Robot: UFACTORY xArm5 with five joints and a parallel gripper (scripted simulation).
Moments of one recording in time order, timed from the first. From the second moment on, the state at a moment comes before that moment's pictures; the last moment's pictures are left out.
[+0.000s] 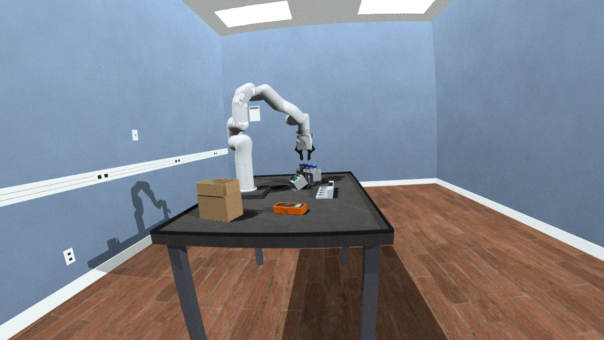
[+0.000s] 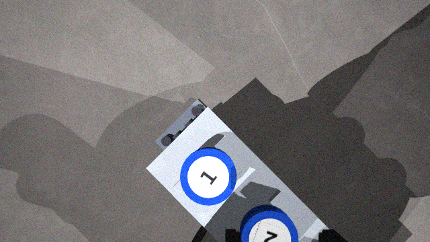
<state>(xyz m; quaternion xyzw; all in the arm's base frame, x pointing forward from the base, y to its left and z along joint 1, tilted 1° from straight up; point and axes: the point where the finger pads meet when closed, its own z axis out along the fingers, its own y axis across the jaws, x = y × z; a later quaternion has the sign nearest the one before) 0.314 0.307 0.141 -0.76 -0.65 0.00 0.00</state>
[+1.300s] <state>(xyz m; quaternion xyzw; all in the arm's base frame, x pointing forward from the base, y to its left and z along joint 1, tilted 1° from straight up) 0.314 0.307 0.104 -0.76 -0.65 0.00 0.00</state>
